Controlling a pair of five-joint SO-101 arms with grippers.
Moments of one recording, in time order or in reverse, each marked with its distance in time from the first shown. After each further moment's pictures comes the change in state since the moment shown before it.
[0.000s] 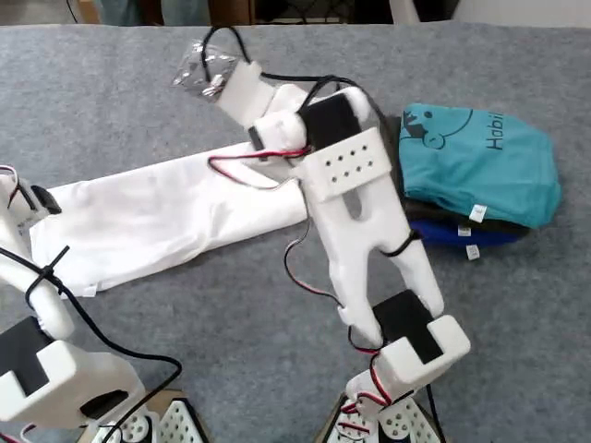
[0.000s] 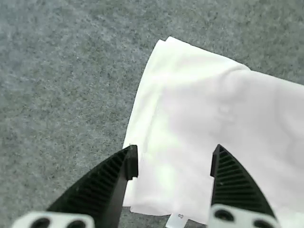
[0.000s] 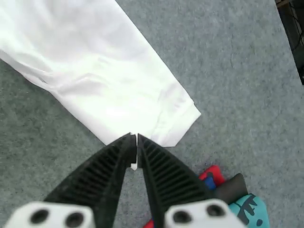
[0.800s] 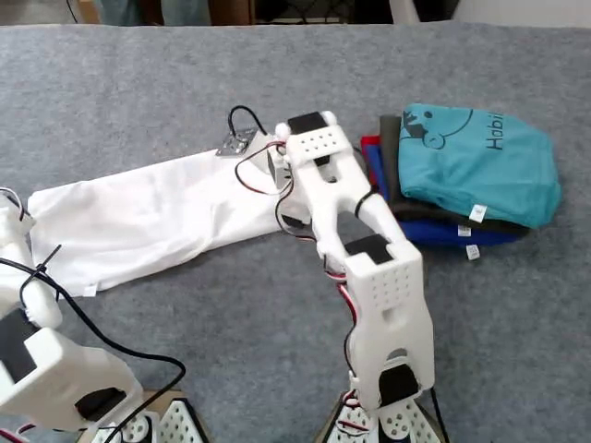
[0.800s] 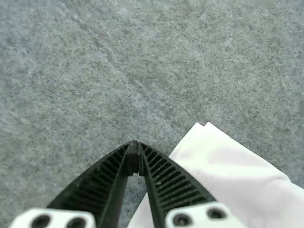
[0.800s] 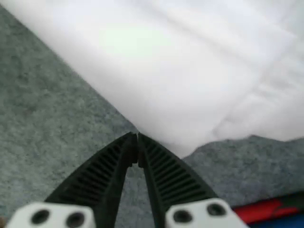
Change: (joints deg) left arm -3.8 3.5 22.3 -48.5 13.6; right arm 9.2 28.2 7.1 -1.0 9.9
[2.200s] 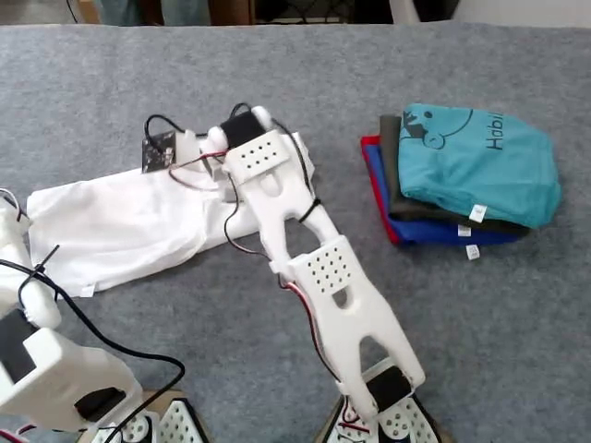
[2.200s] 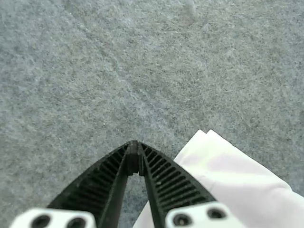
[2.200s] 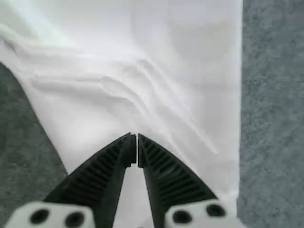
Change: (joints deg) left arm -0.8 0.0 0.4 -2.5 0.0; right arm -11.8 31.9 -60.9 11.5 13.7
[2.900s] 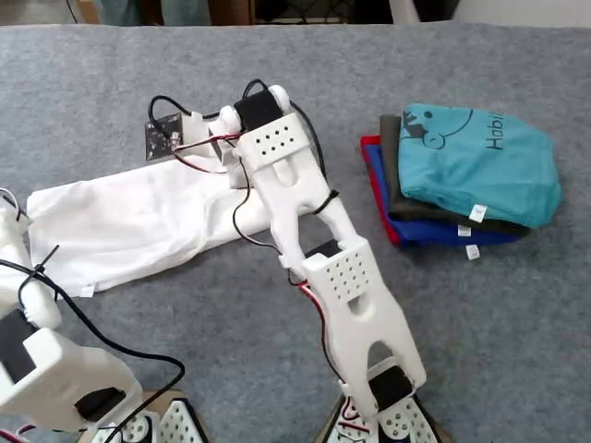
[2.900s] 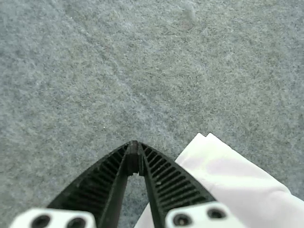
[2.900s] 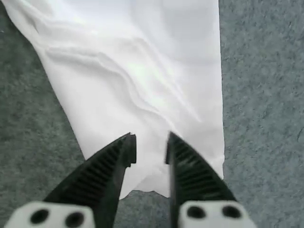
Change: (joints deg) left arm 0.0 0.0 0.0 -0.6 0.0; right arm 1.2 -13.3 11.9 1.2 1.5
